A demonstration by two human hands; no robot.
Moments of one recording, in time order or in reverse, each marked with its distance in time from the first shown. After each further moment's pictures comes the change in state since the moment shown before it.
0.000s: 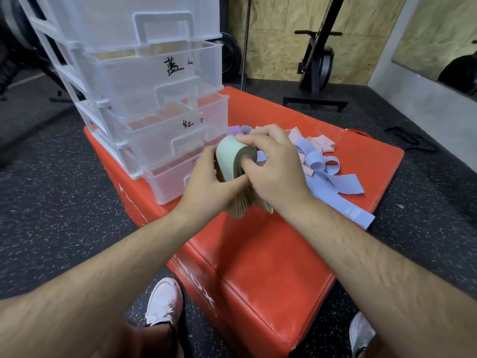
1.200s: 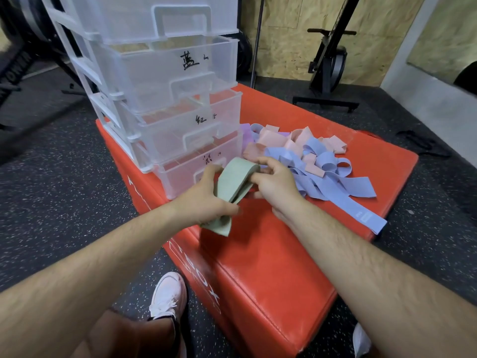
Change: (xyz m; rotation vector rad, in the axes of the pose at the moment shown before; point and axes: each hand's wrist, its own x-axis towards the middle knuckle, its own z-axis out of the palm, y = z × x) left_hand 0.009 -0.041 -0.036 0.372 -0.300 -0.301; right_hand -0.008 0.035 0.038 0.568 -0.144 0.764
